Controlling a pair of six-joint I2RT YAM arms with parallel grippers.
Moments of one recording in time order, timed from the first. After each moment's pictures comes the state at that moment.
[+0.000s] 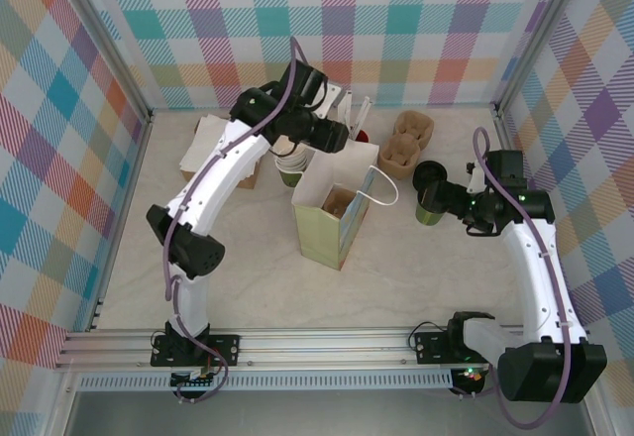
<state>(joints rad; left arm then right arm) -0.64 2.01 2.38 -1.21 0.06 -0.12 -0.03 1.07 1.10 -1.07 -0.26 0.31</state>
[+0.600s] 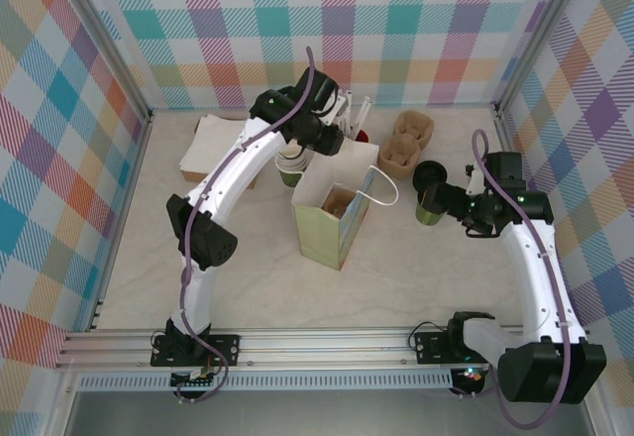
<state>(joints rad) -0.63 2.12 2.40 -1.24 0.02 -0.13 -0.03 1.06 1.09 -1.07 -0.26 0.31</state>
